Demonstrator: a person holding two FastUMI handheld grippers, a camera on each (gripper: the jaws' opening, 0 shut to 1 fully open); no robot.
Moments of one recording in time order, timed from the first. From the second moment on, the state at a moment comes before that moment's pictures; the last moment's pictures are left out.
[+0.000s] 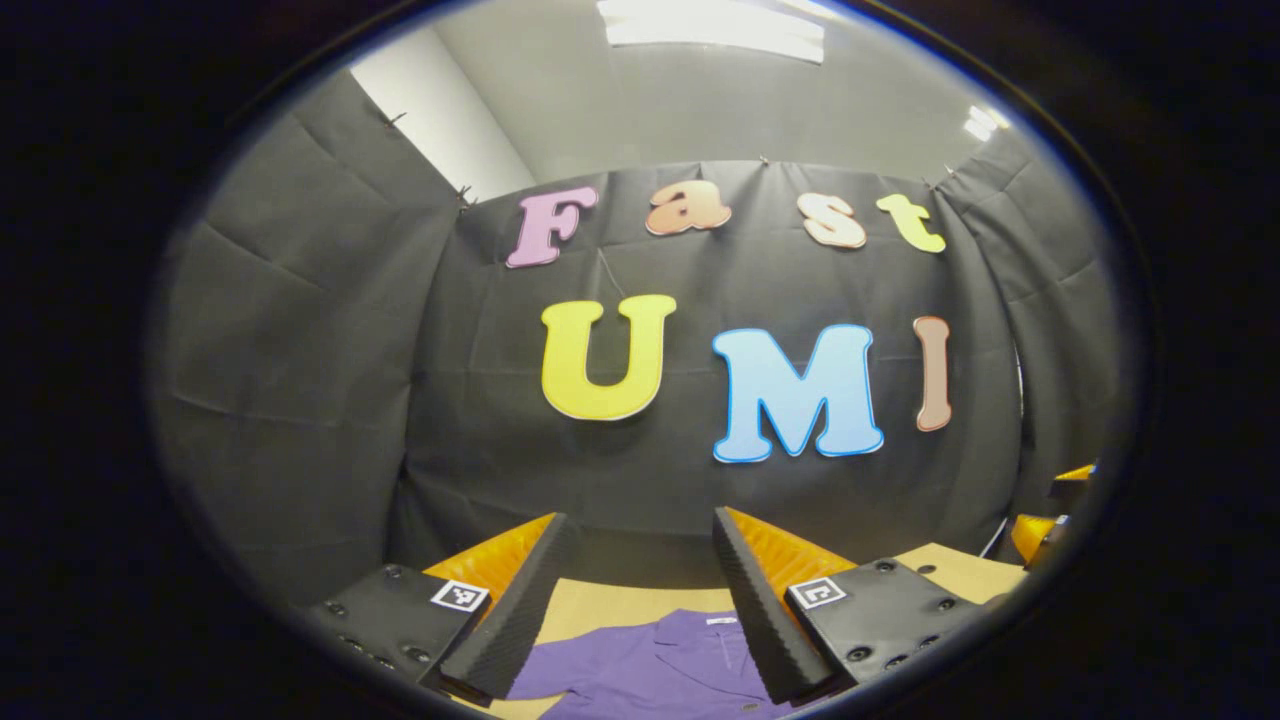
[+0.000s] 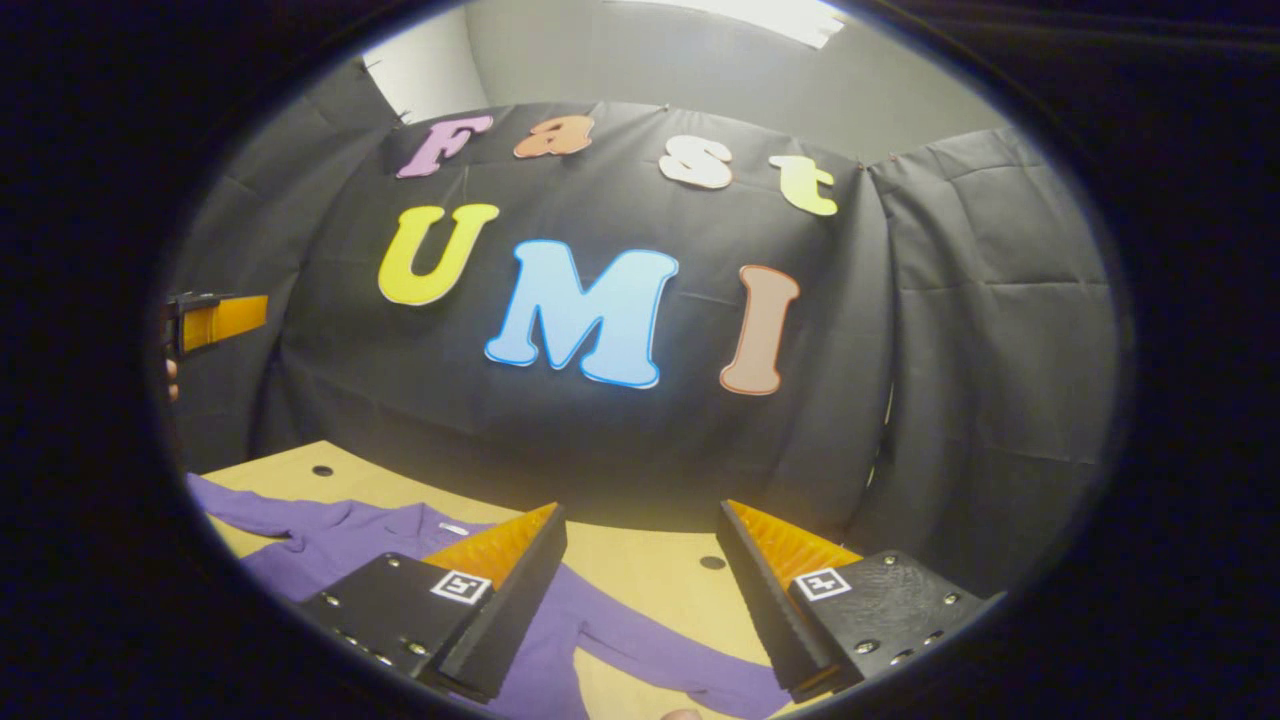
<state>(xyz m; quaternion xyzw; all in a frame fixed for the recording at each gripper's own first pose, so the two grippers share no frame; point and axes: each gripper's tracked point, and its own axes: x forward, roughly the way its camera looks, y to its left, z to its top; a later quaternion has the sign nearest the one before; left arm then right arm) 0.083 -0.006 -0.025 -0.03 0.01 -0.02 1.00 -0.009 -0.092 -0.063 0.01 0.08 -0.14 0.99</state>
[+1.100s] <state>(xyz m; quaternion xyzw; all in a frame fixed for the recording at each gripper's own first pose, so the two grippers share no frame) 0.077 0.030 -0.075 -0.01 0.07 0.00 1.00 -0.119 -0.199 -0.285 0.16 0.33 -0.34 0.86</state>
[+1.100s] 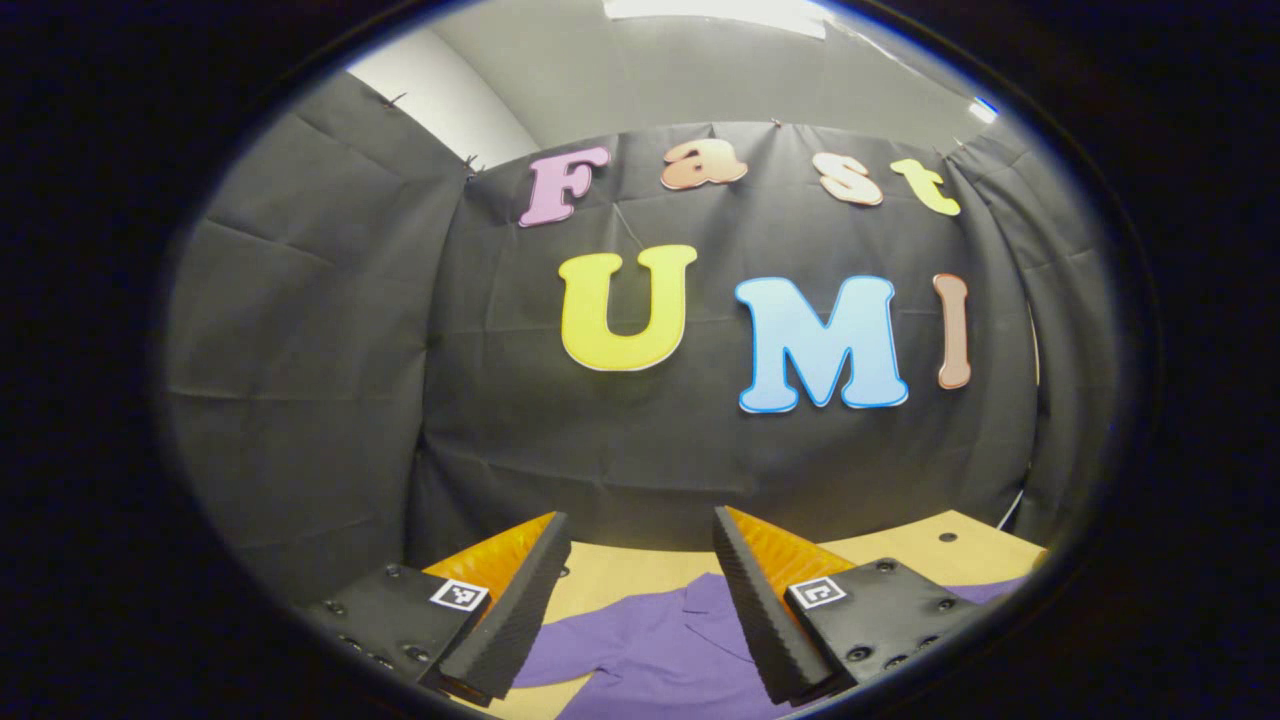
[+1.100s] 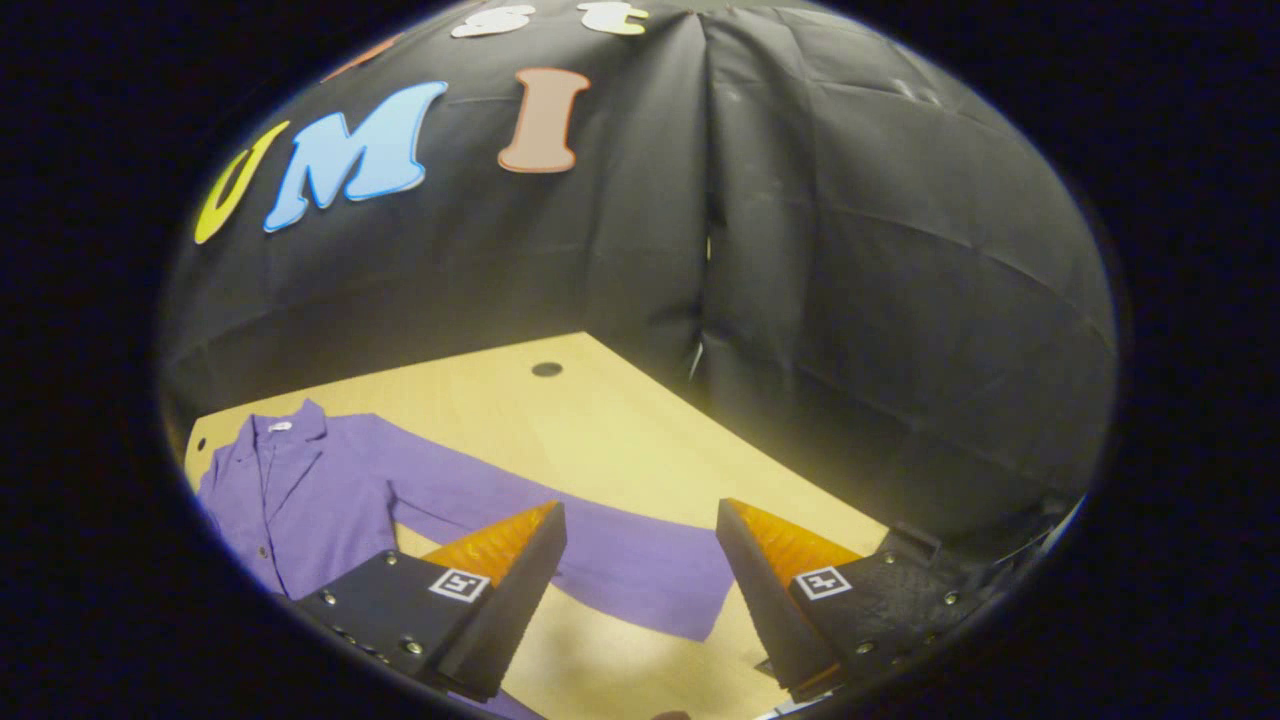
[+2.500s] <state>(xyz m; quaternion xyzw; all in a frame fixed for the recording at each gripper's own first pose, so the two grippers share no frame) 0.046 0.029 -0.078 -0.03 0.08 -0.01 1.00 -0.130 -0.197 -0.394 0.25 0.42 -0.36 0.80</state>
